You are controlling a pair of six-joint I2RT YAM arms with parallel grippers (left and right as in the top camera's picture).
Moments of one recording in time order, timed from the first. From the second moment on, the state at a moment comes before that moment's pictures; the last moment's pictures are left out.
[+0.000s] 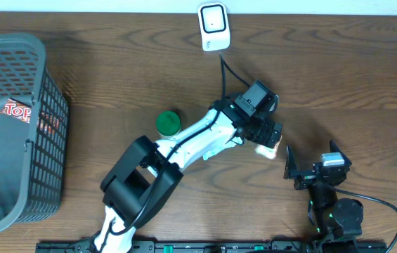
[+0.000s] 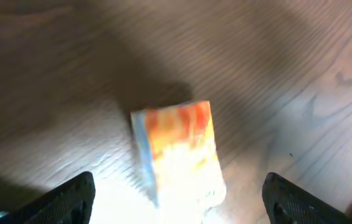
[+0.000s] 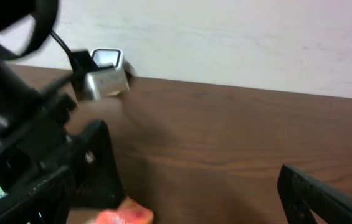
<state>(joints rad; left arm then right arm) -0.80 2.04 1.50 -0.50 0.33 -0.40 0.11 0.02 0.01 -0.07 0.00 -0.03</state>
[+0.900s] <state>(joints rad) 0.58 1.56 1.65 -1.14 -0.01 -0.54 0.11 0.02 0.01 -0.07 0.00 -0.03</state>
